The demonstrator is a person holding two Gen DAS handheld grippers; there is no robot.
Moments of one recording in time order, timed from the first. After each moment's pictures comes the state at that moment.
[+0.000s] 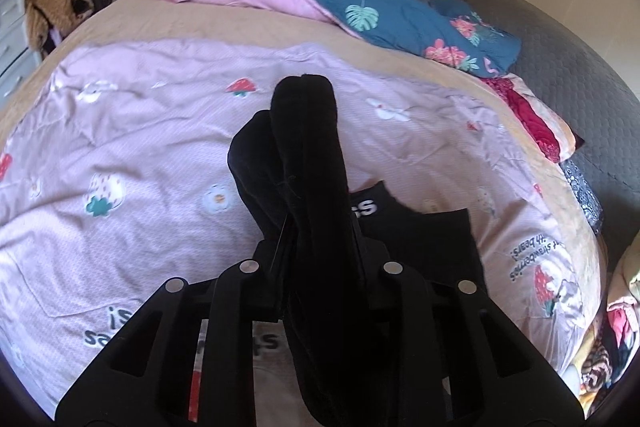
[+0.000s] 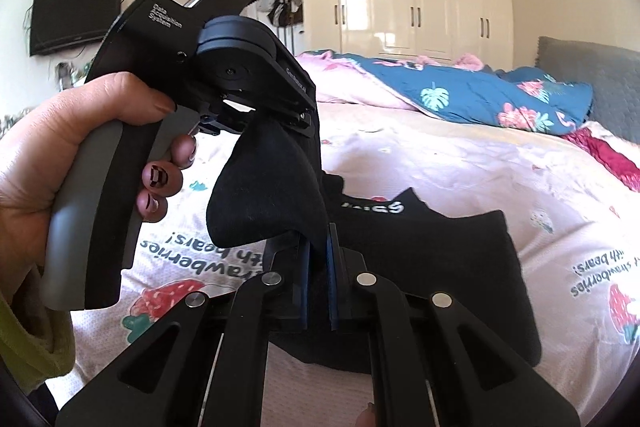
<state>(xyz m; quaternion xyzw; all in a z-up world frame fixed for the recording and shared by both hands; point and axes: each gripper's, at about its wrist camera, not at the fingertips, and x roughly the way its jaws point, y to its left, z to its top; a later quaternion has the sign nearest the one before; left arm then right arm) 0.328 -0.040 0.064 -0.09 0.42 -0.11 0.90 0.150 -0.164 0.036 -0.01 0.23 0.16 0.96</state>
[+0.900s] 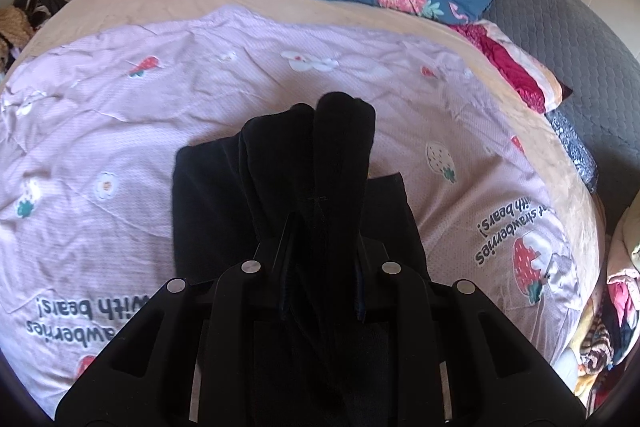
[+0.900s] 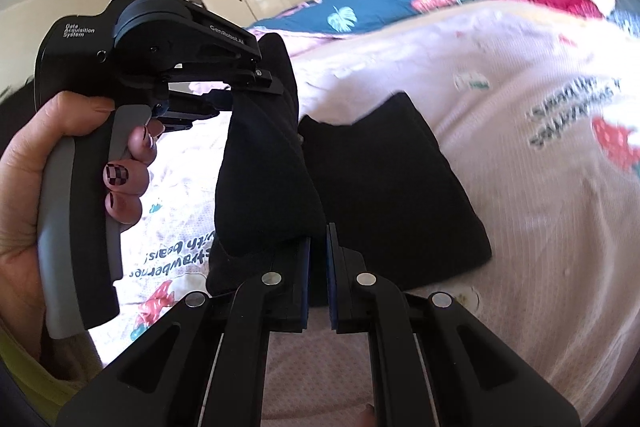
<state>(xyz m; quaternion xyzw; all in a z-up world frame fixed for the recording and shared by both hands) 0.343 -0.169 0.035 -0.04 0.47 -0.15 0.87 0.155 -0.284 -0.009 0.21 0.34 0.09 0.91</state>
